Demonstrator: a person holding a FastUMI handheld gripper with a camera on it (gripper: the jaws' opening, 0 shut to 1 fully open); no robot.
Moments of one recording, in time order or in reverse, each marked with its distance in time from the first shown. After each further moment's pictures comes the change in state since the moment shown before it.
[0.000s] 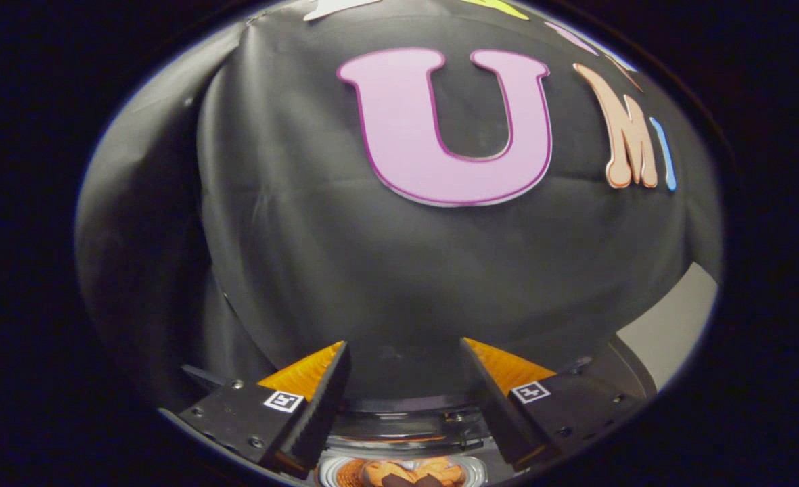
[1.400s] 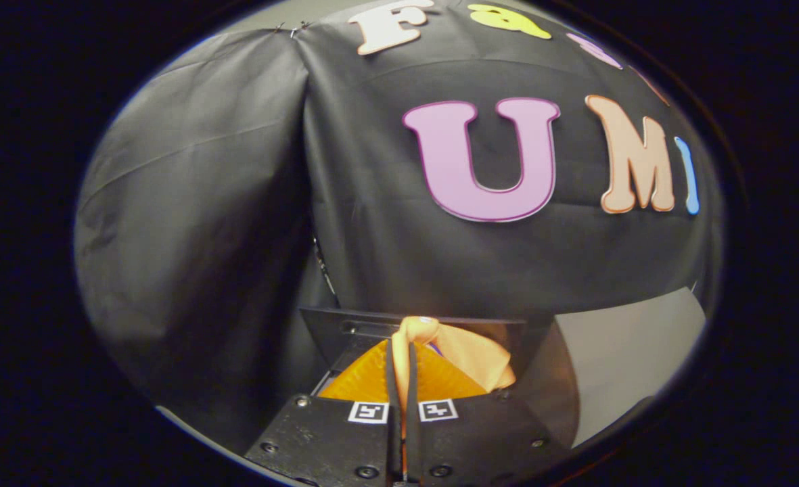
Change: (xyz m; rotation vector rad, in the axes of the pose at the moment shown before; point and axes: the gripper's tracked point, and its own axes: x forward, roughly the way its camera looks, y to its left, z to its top) arm -0.174 0.008 -0.003 0.010 0.031 0.317
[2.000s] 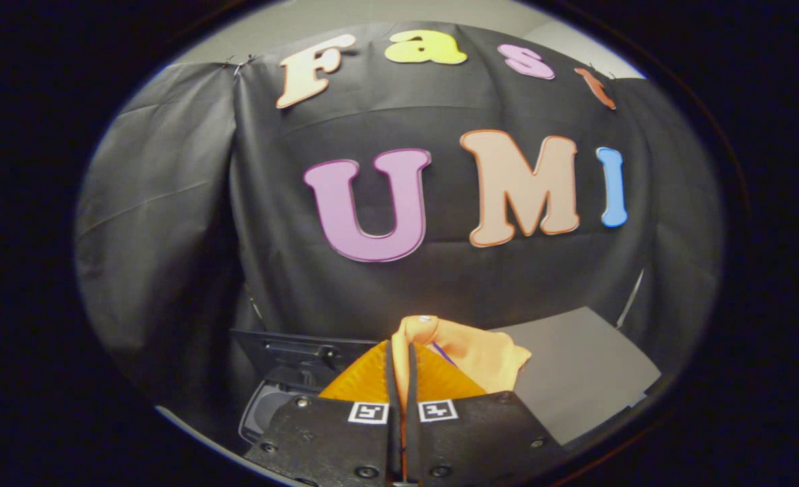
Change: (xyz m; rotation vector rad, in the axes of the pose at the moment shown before) arm -0.121 -0.139 0.067 0.046 -0.134 -0.206
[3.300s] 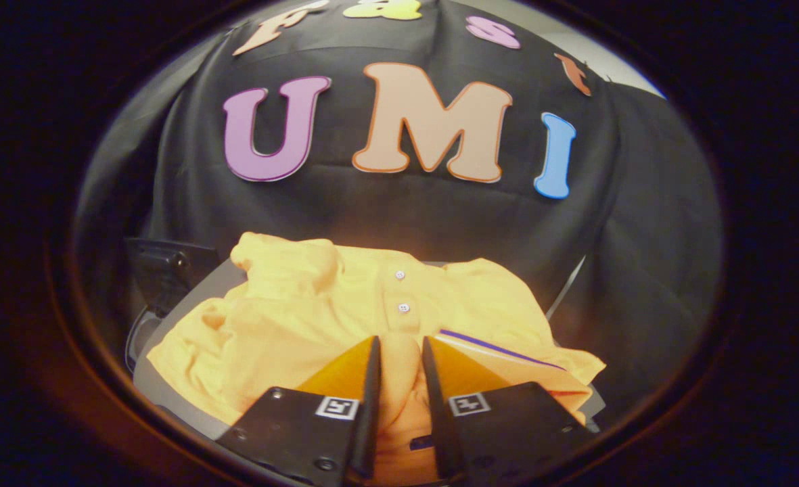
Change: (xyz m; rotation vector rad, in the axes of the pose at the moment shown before) arm 0.004 -0.251 -0.098 -0.242 0.161 -0.296
